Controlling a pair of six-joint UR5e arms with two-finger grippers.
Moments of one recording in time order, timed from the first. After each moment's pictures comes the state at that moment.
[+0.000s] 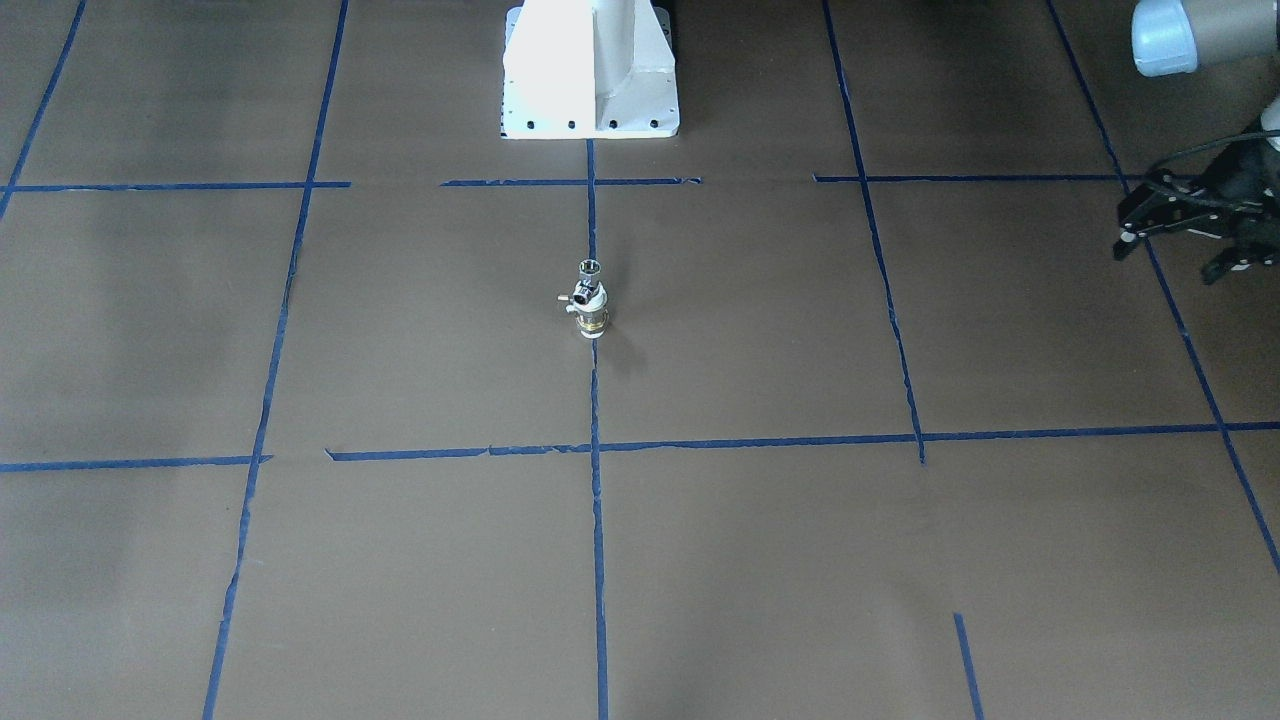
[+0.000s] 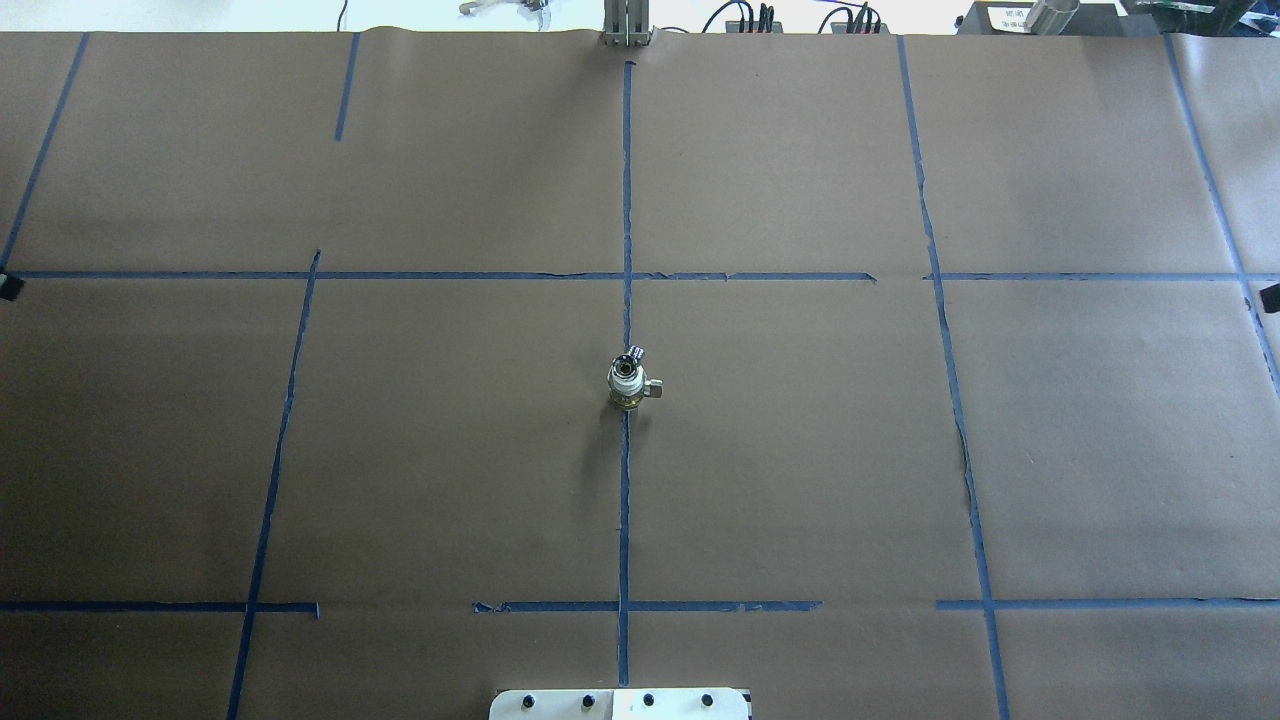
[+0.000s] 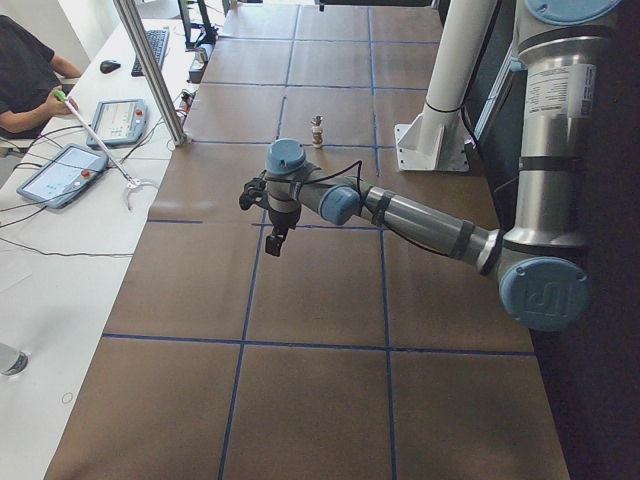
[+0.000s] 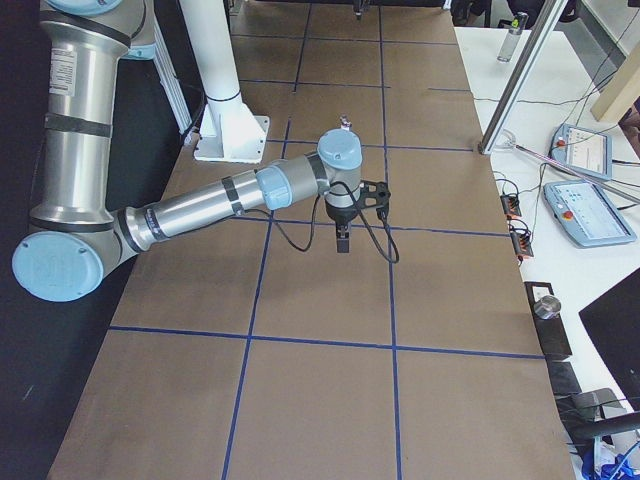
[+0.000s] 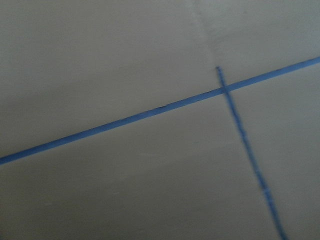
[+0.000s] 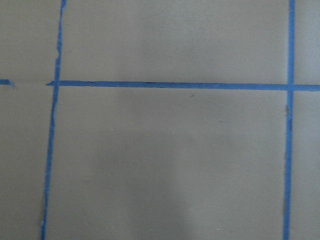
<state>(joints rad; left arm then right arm) -1.30 -1.53 -1.89 -1.73 -2.32 -0.14 1.38 -1.73 2.04 -1.56 2.36 0.31</state>
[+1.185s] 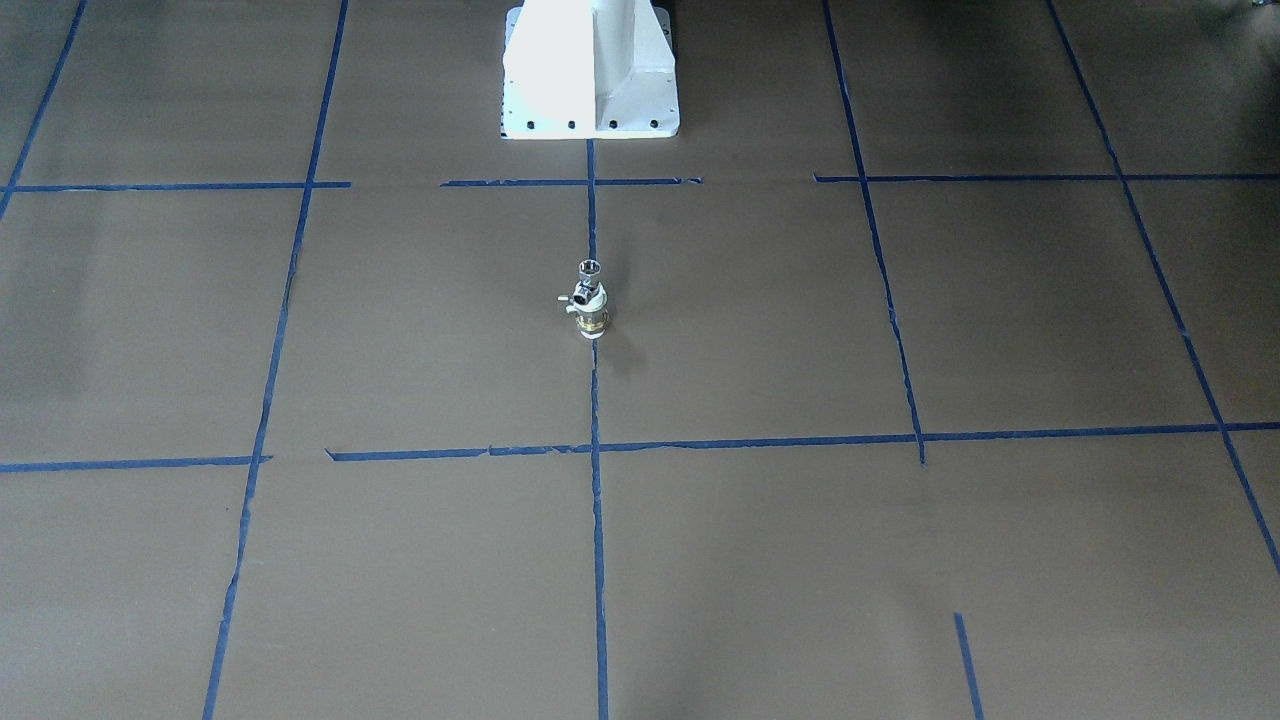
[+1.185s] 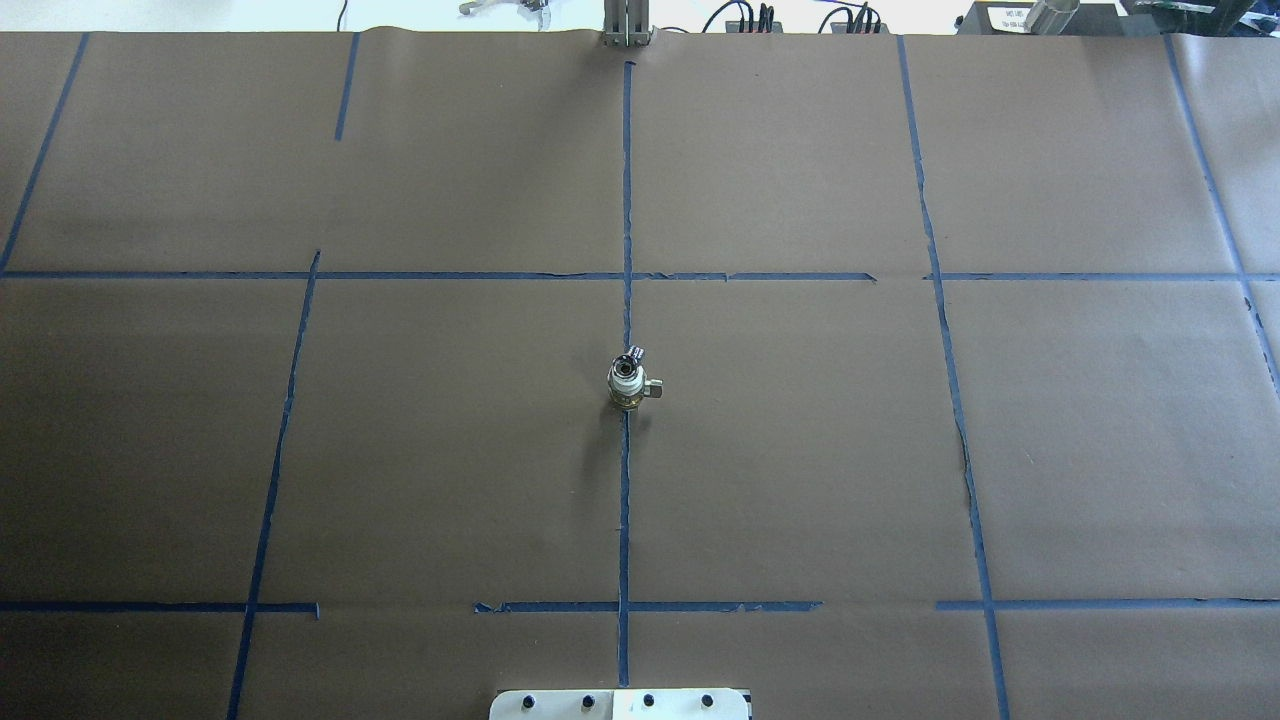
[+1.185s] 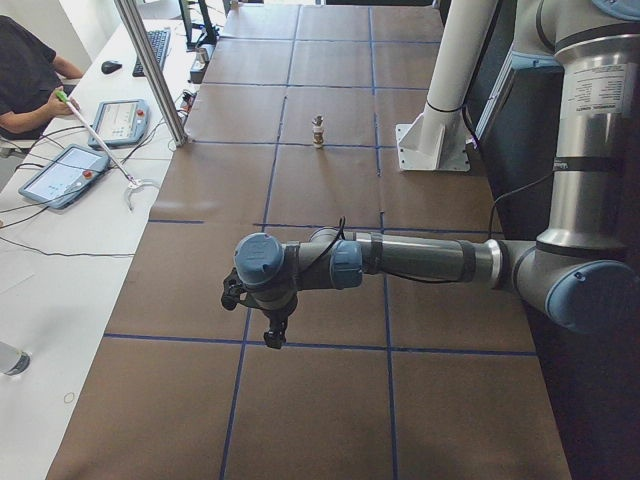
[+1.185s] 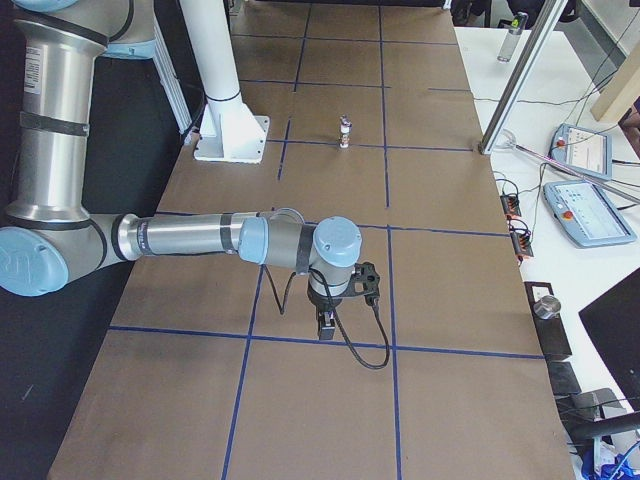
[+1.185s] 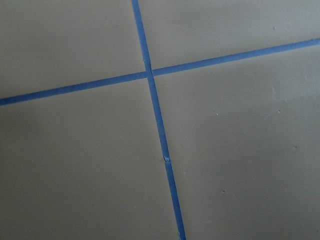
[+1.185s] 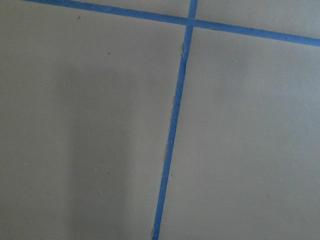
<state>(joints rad) -1.59 -1.57 -1.65 -1.41 -2.44 0.25 1.55 -1.73 1.84 -1.78 2.34 -0.20</state>
